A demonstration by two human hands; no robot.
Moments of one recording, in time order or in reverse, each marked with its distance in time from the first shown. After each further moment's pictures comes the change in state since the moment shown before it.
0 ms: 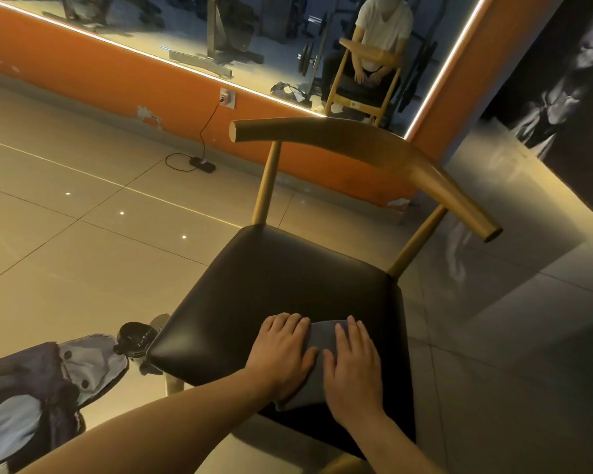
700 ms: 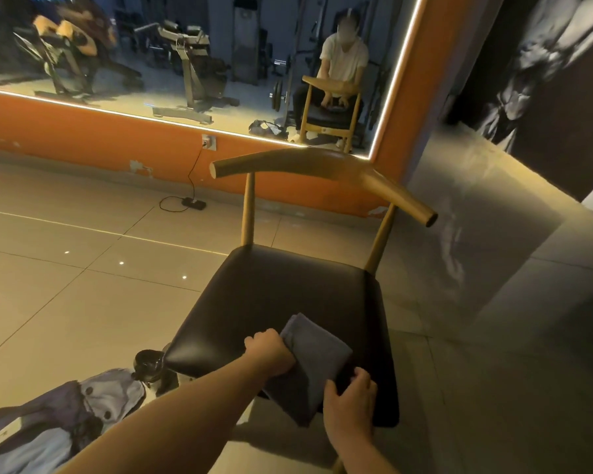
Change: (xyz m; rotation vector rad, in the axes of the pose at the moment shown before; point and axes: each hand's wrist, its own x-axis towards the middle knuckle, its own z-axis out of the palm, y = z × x) left_hand -0.026 0.027 -0.039 -0.182 -0.298 -0.466; right_hand -0.091 -0.014 -0.014 0.696 0.010 0.651
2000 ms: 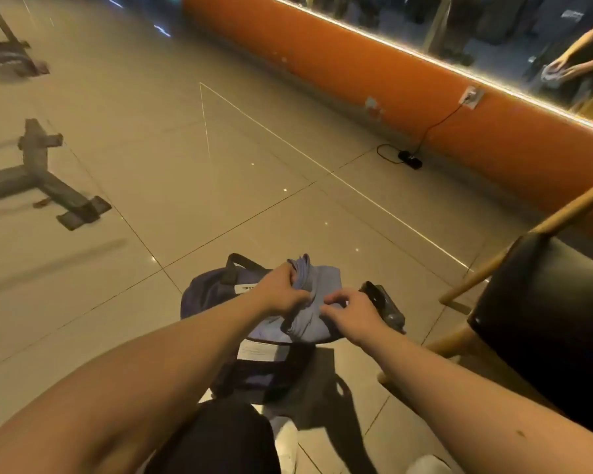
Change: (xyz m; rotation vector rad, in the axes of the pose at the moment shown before) left_hand -0.096 -0.521 -0.073 -0.657 0.307 -0.088; right_hand -0.237 -0.162 0.375 -0.272 -0.838 -0.629
